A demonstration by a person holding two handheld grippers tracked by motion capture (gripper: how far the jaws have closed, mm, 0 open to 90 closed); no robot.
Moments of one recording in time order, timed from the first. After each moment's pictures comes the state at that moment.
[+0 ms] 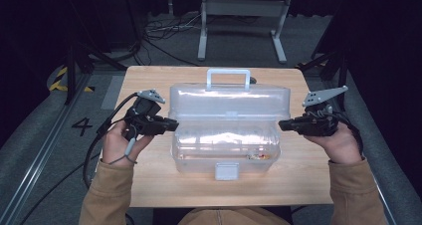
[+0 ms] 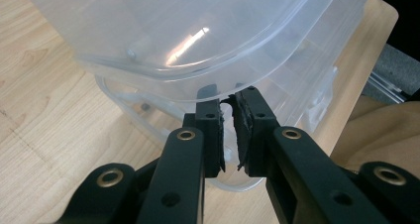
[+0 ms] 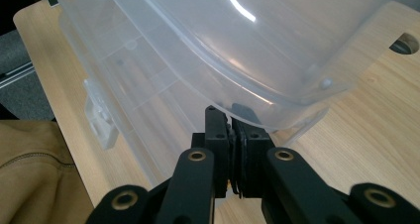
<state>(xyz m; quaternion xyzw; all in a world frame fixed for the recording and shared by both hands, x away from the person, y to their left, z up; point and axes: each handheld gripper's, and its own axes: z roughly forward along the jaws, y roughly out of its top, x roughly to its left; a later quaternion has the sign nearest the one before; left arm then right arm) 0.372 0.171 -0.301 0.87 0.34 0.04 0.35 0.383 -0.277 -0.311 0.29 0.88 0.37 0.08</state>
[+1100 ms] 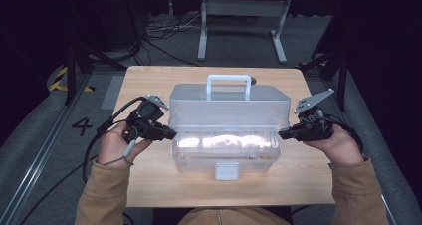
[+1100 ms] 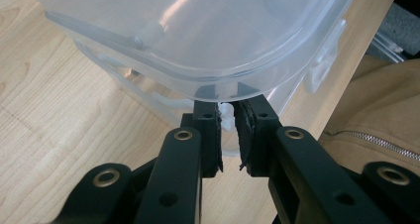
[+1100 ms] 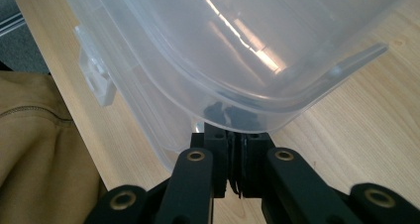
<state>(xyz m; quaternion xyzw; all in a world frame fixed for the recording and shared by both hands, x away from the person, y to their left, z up) 0.373 0.167 -0.309 0.90 0.32 0.01 0.28 0.383 -0.270 -0.322 0.28 0.91 0.30 0.05</state>
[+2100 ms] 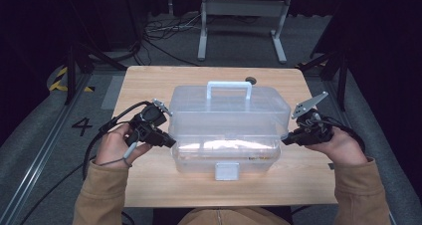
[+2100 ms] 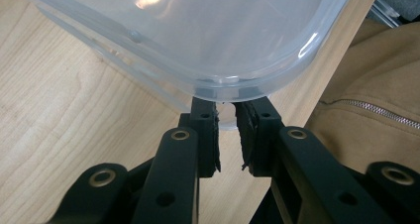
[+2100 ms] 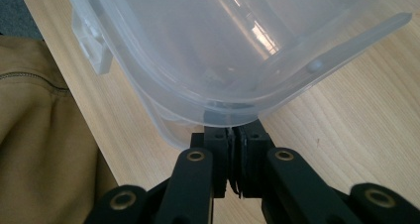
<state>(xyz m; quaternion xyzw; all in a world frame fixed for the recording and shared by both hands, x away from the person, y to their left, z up) 0.374 0.163 -0.319 0.92 0.32 -0.03 0.23 0.382 -0.269 -0.329 0.27 0.93 0.25 0.03</state>
